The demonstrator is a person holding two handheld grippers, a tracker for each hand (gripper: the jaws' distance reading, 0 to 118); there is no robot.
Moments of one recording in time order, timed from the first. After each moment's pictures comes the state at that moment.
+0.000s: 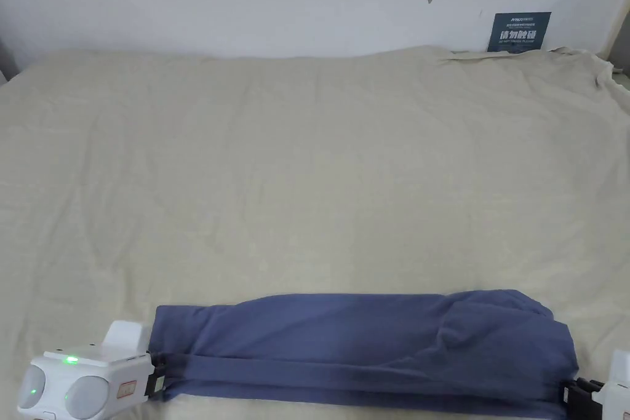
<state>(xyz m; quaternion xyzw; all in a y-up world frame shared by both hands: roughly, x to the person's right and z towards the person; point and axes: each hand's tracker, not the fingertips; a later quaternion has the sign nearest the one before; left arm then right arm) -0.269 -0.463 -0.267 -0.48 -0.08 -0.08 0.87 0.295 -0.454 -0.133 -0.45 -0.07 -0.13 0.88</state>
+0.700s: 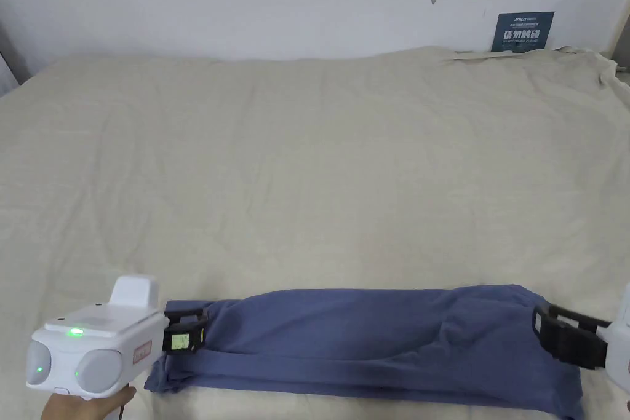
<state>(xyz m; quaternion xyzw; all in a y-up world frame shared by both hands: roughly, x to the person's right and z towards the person) -0.243 -0.383 -0.259 -0.36 -0.07 -0.05 0.93 0.267 -0.347 -0.135 -0.31 -0.07 -0.08 0.94</state>
